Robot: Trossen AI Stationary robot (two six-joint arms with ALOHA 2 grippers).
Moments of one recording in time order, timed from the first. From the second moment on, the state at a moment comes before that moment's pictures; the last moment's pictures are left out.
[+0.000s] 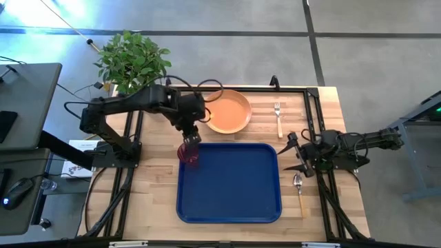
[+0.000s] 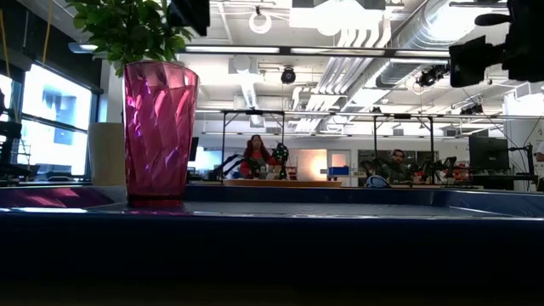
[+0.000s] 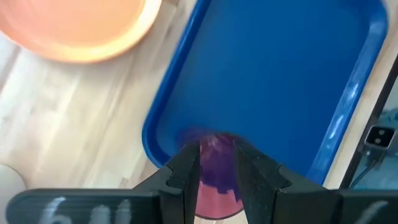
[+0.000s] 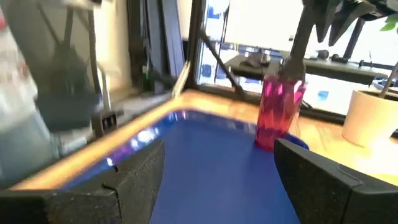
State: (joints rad) left arm 0.10 1.58 1.75 -1.37 0.07 -0.36; right arm 0.14 0.12 0.05 0.07 -0.23 -0.11
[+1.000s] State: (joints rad) left arm 0.01 1.30 1.81 -1.35 -0.27 -0.47; right arm 0.14 0.12 0.05 0.89 0.11 0.16
